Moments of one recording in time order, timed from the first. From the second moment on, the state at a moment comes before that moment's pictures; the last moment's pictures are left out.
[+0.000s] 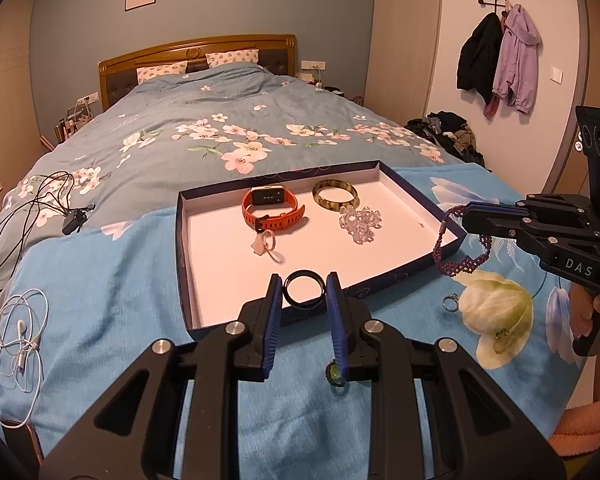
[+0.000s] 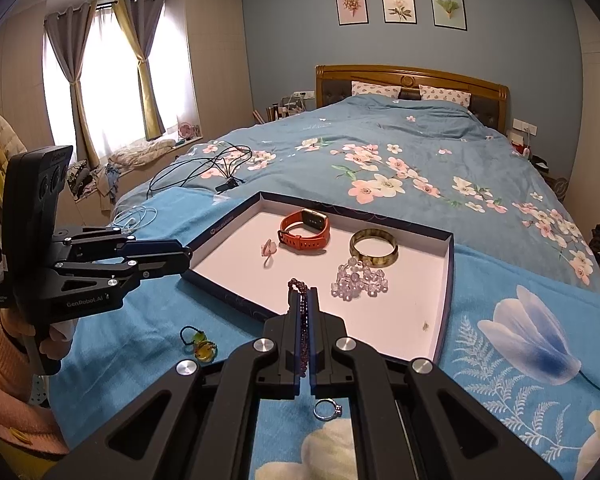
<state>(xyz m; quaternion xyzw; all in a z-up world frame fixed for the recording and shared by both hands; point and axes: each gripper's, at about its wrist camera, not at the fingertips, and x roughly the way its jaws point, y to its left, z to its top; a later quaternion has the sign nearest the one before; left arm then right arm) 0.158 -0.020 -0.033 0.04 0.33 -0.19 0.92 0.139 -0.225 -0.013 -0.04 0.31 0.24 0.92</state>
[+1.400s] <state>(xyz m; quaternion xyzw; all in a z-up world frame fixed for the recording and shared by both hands) 0.196 -0.028 -0.039 0.04 0.34 -0.19 0.92 0.182 -0.222 -0.015 -0.02 0.32 0.23 0.92</state>
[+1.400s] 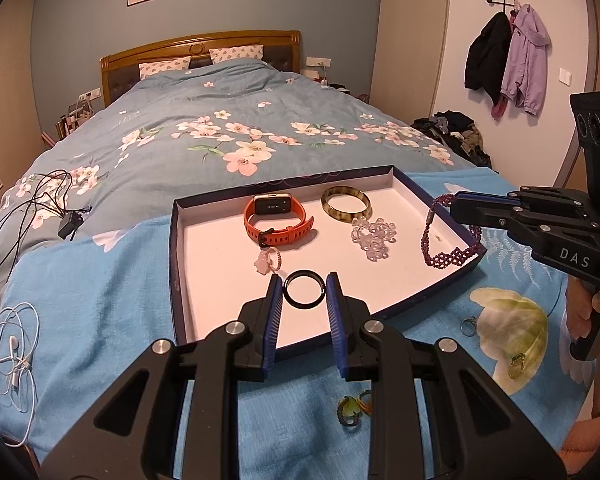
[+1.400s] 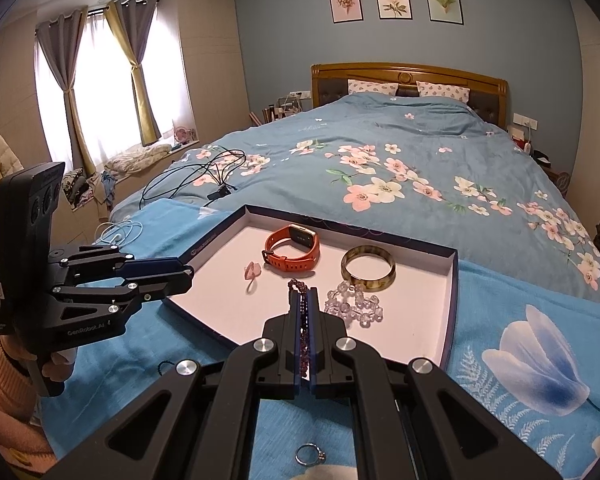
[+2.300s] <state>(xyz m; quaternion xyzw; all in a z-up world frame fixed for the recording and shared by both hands) 0.220 -0.037 -0.056 0.04 0.35 -0.18 0.92 0.207 -0.222 -0.034 0.00 0.34 0.24 0.91</state>
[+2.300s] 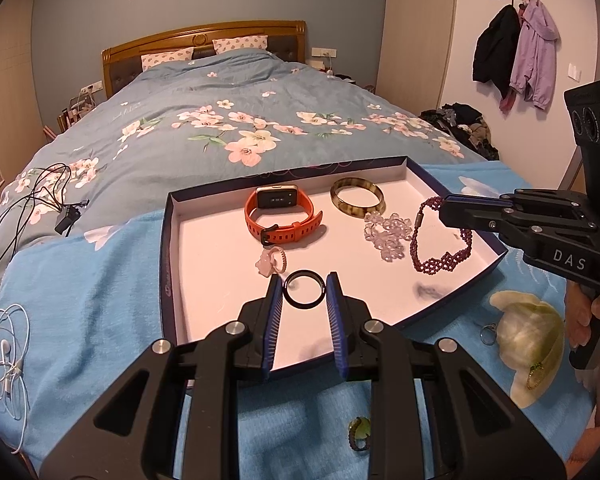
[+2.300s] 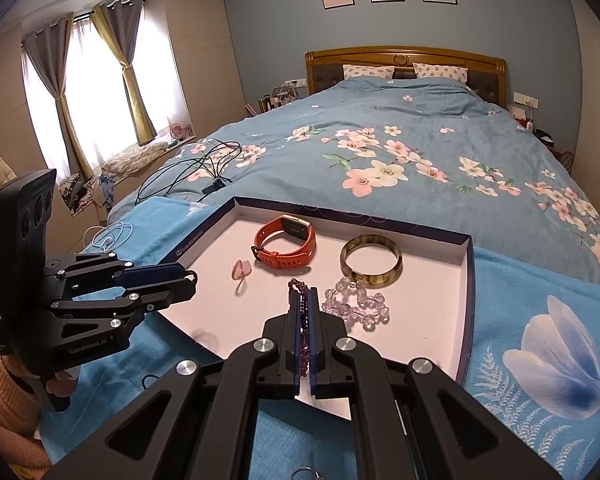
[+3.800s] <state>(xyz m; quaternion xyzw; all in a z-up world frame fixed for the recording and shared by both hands) 0.270 -0.044 -0.097 0.04 0.42 -0.15 0.89 0.247 -0.240 -0.074 0.04 0.40 0.19 0.89</state>
